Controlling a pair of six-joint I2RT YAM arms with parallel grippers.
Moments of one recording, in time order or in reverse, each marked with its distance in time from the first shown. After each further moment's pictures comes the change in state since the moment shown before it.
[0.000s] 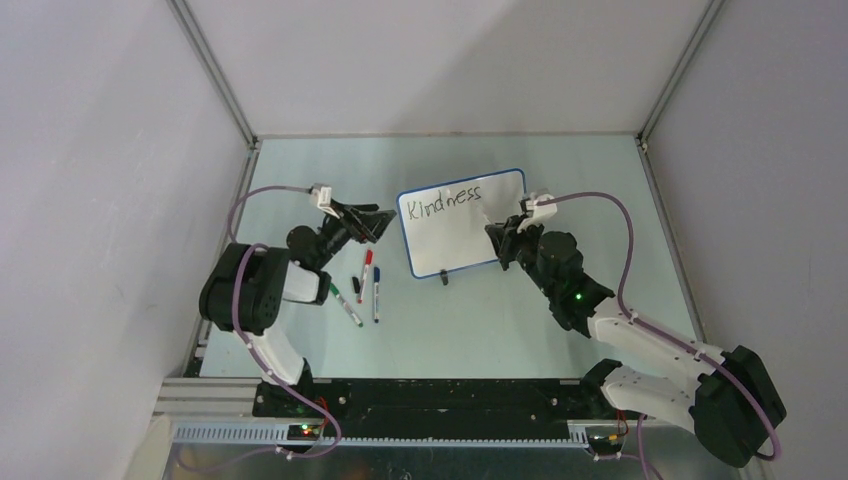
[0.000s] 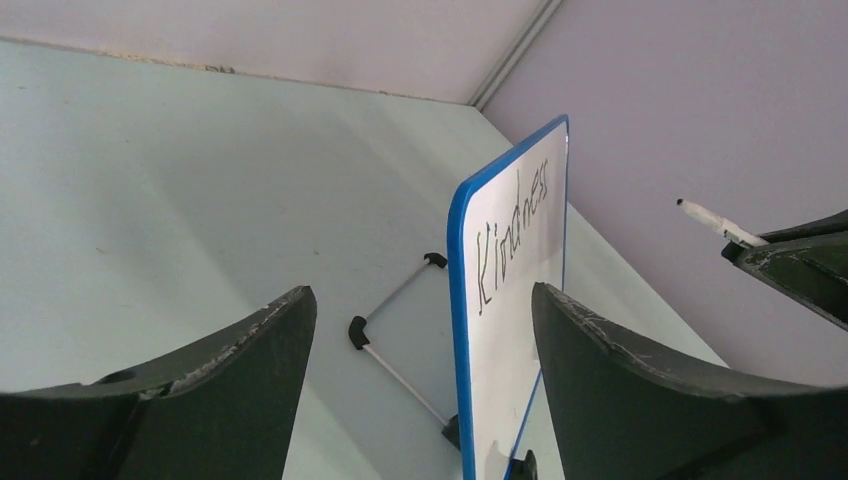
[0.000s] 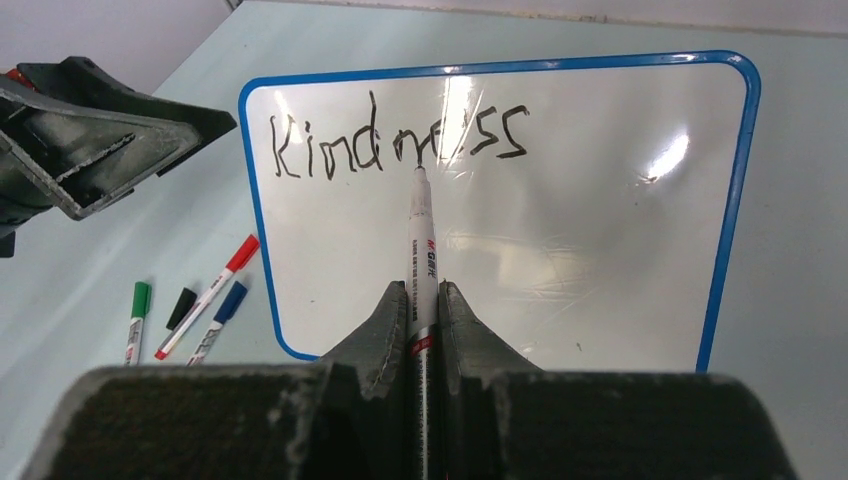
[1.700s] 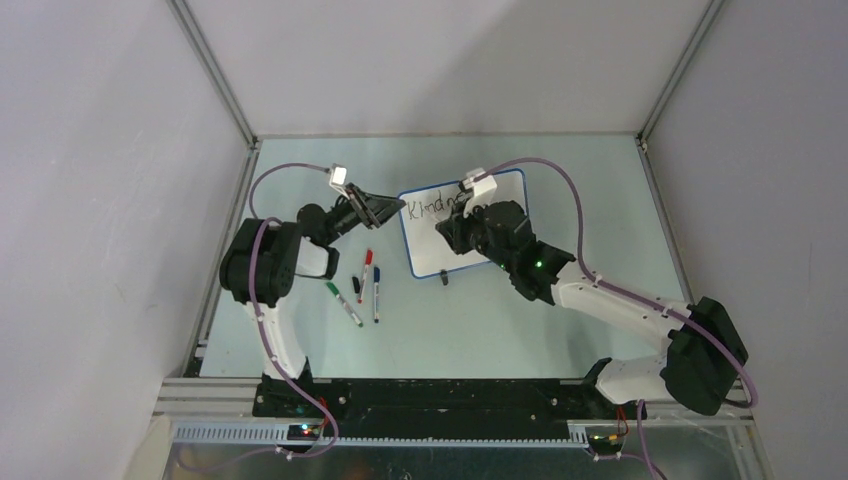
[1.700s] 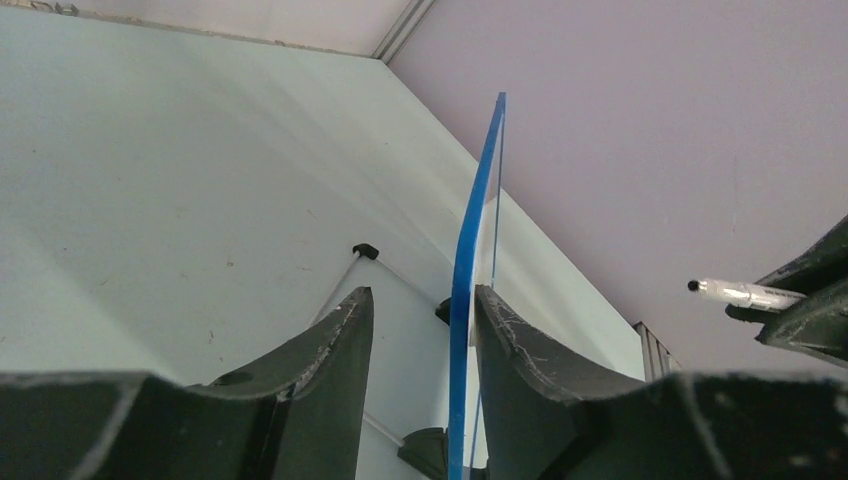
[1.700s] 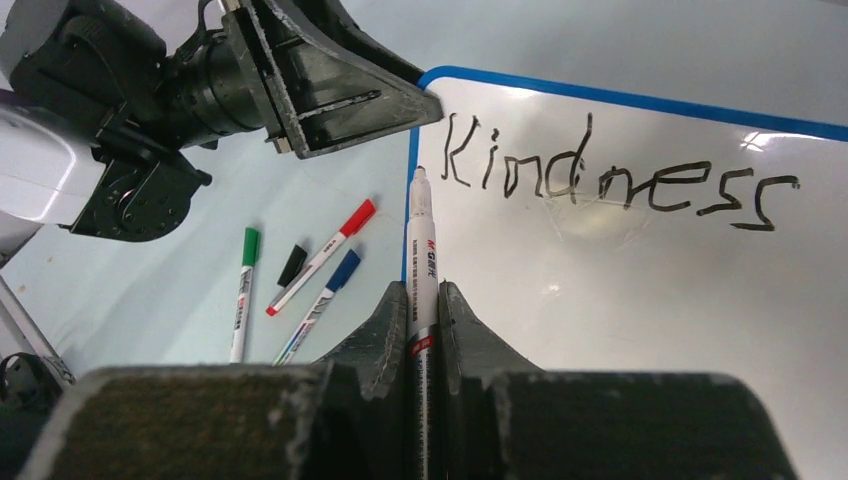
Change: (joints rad) left arm 0.002 0.227 0.259 0.014 0.232 -0.199; right arm 0.129 0.280 0.377 -0.245 -0.102 0.016
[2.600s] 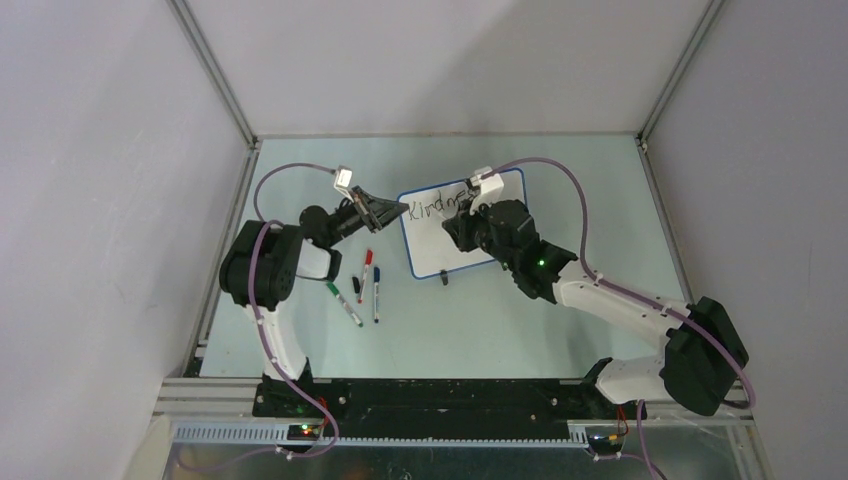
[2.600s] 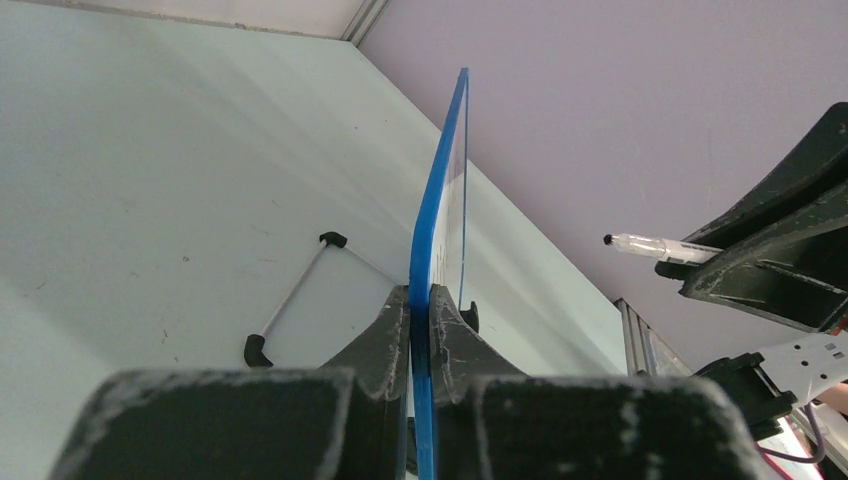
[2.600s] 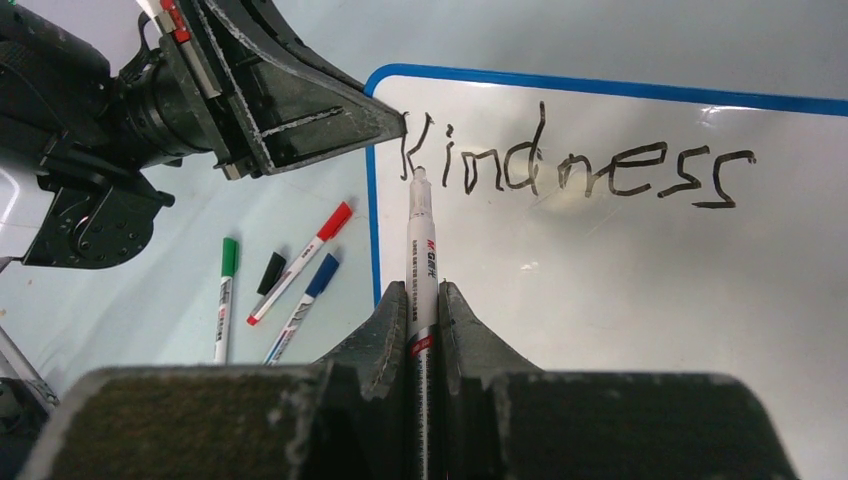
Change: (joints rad) left arm -0.027 -0.023 -0.018 0.007 0.038 0.001; right arm 0.000 -0.001 -0.026 0.014 0.043 0.014
